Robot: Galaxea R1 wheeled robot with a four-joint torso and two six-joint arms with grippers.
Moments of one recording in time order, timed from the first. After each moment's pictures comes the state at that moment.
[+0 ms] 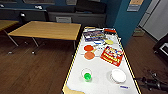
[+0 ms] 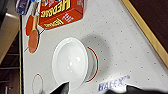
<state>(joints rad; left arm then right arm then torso) 1.47 3.06 -2.77 -0.08 -0.08 0.13 -0.50 1.91 -1.47 0.60 -0.13 0.19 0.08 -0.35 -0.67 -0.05</state>
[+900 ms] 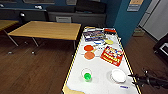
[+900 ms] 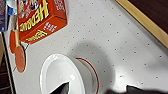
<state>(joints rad) 1.46 3.06 -2.77 -0.08 -0.08 0.13 -0.47 2.10 -1.73 0.60 -0.20 0.40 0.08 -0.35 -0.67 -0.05</state>
